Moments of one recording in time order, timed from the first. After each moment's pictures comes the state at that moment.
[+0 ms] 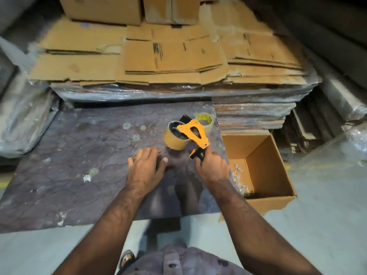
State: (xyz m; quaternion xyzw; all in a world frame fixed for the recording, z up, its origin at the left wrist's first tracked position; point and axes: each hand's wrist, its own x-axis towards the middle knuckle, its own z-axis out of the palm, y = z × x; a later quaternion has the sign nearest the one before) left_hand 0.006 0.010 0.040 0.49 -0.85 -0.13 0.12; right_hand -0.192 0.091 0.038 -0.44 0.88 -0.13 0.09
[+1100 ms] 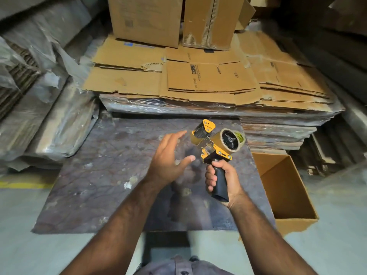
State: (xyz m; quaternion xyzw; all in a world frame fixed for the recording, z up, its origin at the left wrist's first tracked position) left_hand 0.103 -0.058 0.105 0.34 -0.81 -0.30 0.37; right_hand -0.075 0.046 0.090 -0.07 0.43 -0.57 0.70
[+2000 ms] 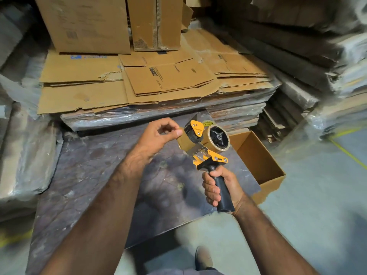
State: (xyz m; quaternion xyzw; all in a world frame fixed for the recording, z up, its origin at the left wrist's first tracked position) left_hand 0.106 -0.108 0.165 0.19 -0.72 -0.62 0.26; right_hand -0.007 0.112 0.108 -0.15 0.31 -0.62 0.70
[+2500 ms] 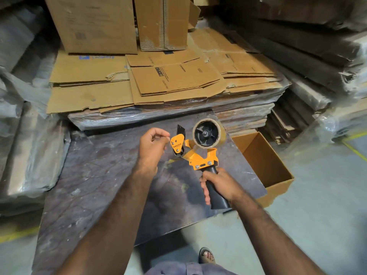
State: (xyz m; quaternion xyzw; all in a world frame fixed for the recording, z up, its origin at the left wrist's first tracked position) left_hand 0.108 -0.092 0.137 0.40 -0.57 -0.61 0.37; right_hand -0.008 0.095 0.113 -0.23 0.68 -0.49 0.49
